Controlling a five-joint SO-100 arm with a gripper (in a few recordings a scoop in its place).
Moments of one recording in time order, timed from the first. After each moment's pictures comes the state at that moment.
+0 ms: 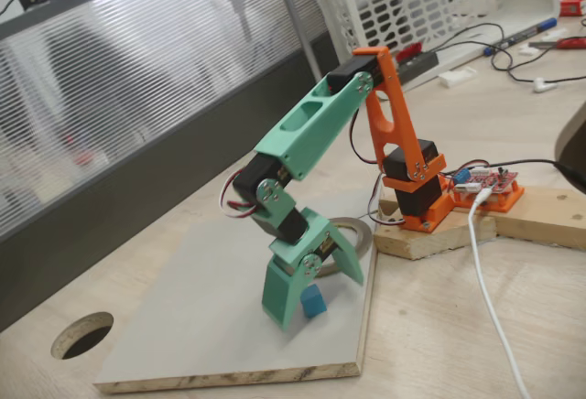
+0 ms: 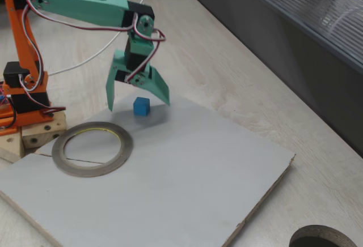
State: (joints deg) arm -42.3 83.2 102.6 93.4 106.2
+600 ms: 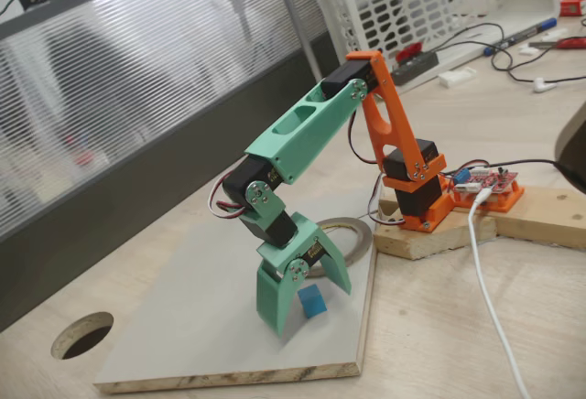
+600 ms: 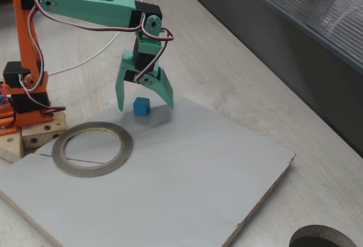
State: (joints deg) arm -41.9 80.0 97.1 92.5 106.1
